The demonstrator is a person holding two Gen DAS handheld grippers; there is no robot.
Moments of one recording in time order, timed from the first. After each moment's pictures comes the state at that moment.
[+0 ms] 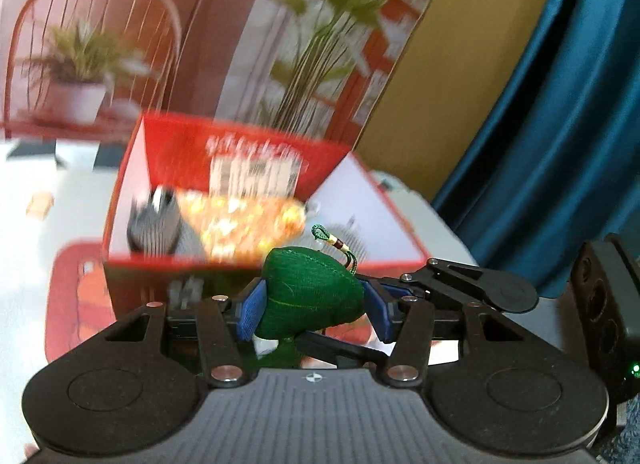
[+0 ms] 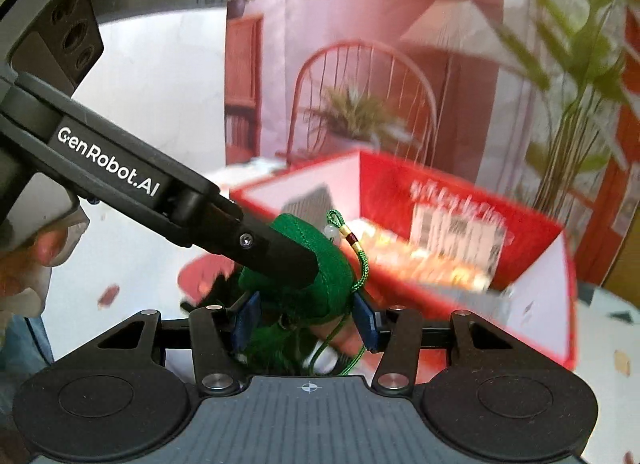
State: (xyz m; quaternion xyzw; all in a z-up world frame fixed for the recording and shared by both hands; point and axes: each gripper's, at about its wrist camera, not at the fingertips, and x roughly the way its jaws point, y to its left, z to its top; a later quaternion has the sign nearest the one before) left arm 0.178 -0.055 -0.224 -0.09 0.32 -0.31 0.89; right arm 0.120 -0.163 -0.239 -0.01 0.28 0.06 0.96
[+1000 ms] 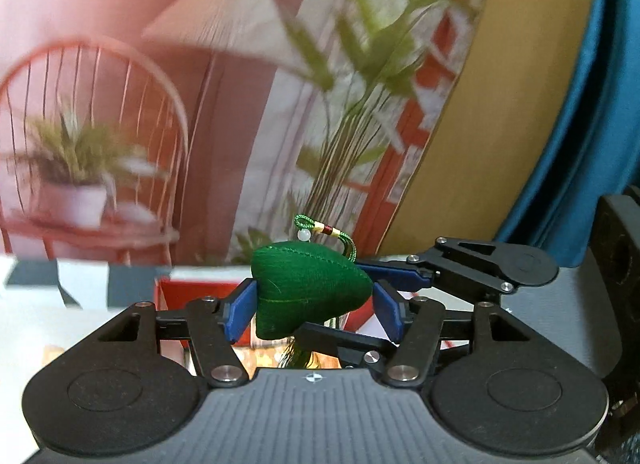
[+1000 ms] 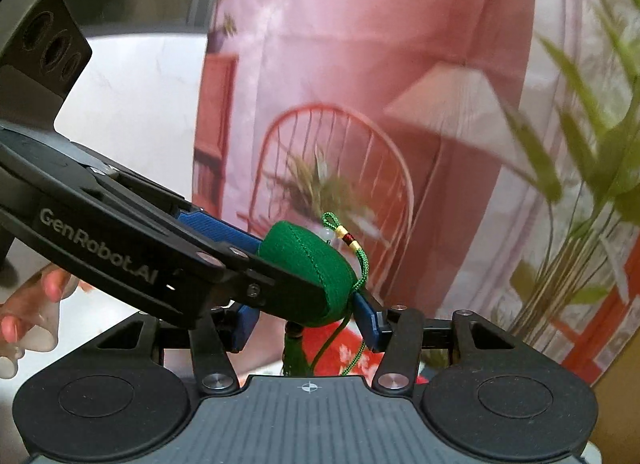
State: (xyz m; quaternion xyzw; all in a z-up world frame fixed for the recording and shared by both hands) left arm 0.325 -0.064 -0.174 -0.08 0.28 -0.28 0.91; right arm 0.285 -0.221 -0.163 -0.07 0.25 0.05 0.96
